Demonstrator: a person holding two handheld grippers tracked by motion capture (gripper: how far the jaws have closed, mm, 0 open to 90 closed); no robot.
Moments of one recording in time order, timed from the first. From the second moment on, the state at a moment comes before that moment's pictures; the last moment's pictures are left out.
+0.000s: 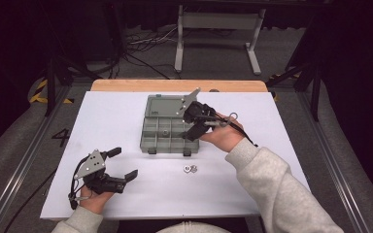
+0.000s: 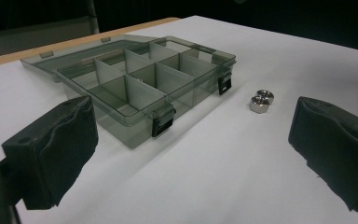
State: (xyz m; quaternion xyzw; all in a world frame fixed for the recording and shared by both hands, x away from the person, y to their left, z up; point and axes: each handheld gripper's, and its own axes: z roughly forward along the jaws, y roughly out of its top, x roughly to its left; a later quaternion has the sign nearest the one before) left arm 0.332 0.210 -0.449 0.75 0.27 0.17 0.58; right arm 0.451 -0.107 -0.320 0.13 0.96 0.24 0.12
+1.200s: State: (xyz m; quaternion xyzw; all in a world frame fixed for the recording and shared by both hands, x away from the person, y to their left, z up) left arm 0.331 0.210 -0.449 0.75 0.27 0.17 0.57; right arm 0.408 -0.117 -0.424 0.09 0.99 0.13 0.02
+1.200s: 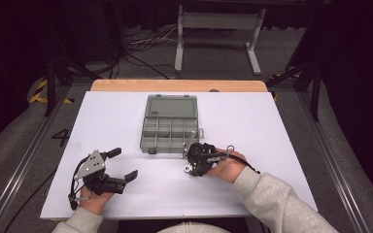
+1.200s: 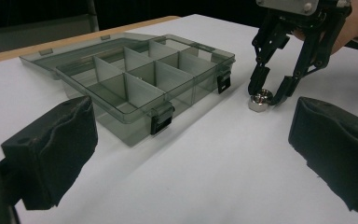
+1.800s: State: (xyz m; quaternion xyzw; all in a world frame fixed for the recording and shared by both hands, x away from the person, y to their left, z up) left arm 0.331 0.210 -0.449 0.75 0.27 0.17 0.58; right arm 0.409 -0.117 -0.378 0.09 0.98 0.16 0.06
